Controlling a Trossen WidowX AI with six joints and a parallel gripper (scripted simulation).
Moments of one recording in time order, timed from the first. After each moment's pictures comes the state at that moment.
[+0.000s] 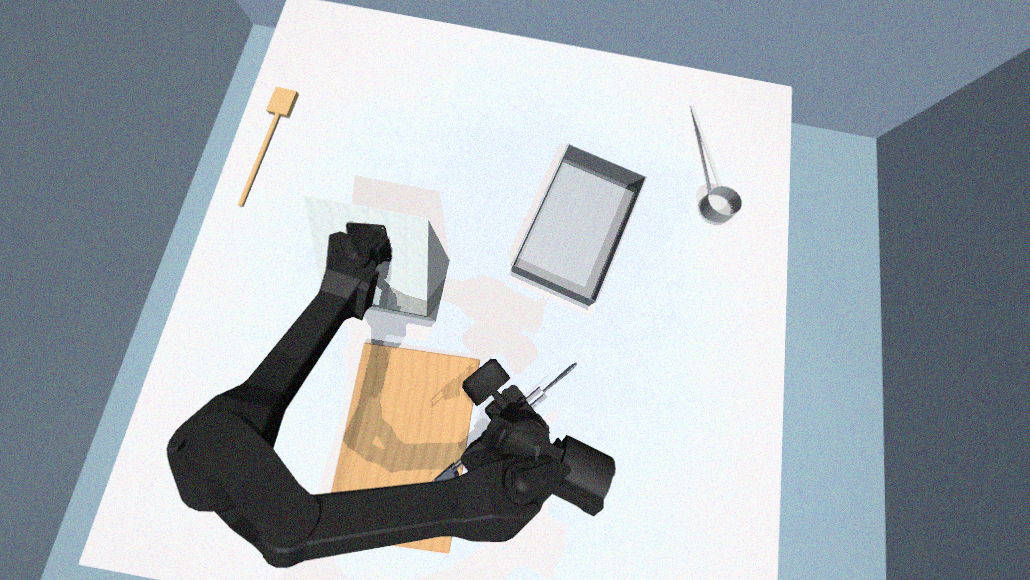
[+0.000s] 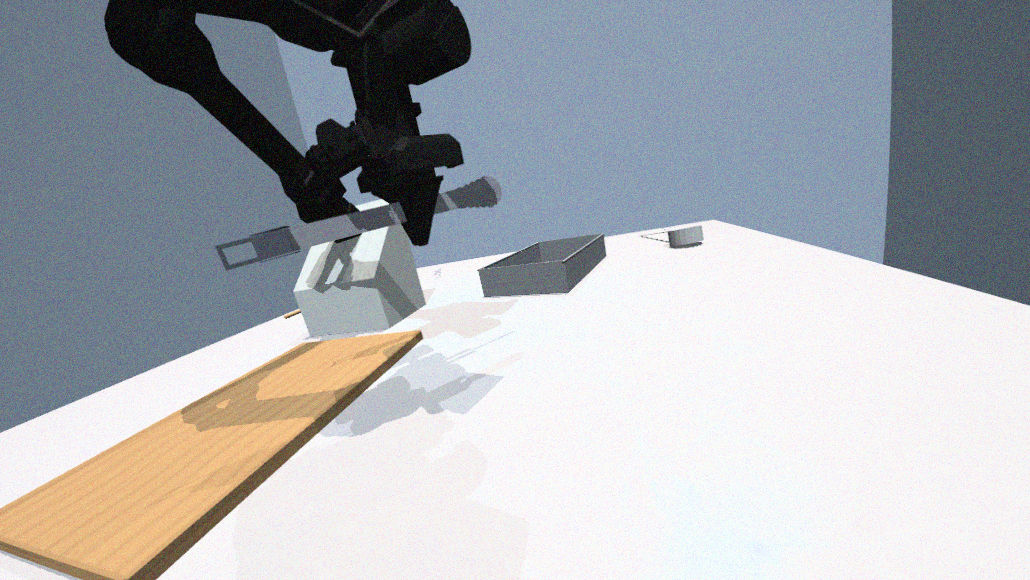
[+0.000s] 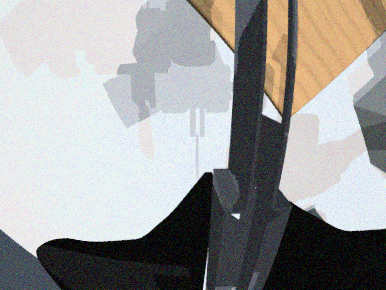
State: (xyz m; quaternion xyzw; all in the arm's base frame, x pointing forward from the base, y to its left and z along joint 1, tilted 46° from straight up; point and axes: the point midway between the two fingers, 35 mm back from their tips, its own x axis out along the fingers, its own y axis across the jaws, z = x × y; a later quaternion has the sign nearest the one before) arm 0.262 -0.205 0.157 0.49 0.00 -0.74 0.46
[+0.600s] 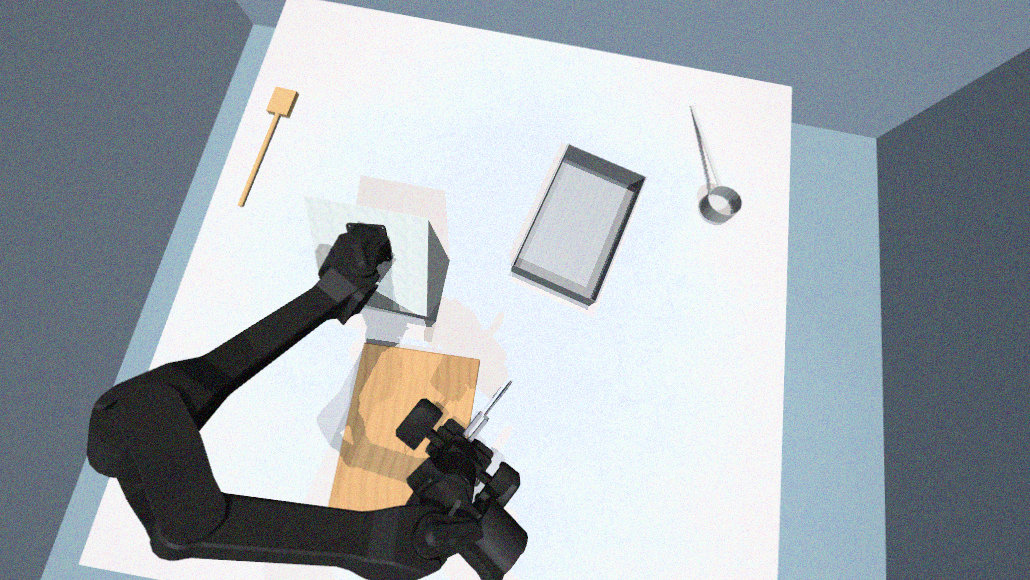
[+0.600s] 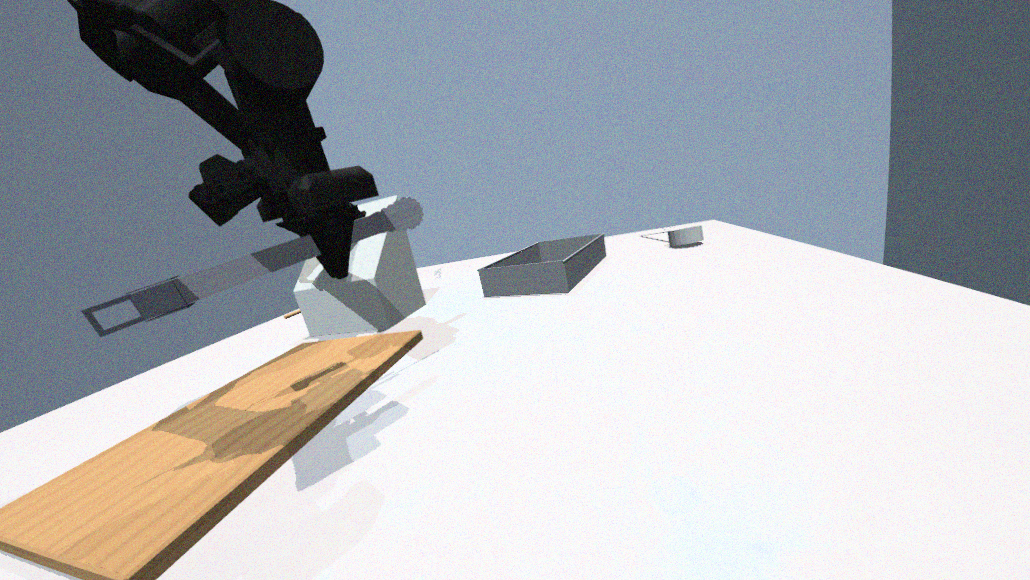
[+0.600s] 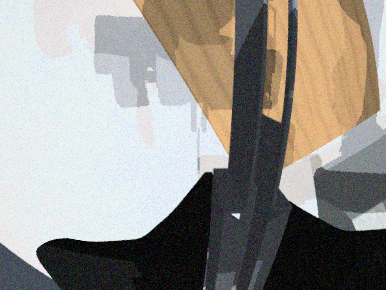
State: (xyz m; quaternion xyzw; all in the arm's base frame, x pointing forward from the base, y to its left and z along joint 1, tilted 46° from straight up) arm 0.181 -0.246 0.190 0.46 0.10 -0.73 0.49
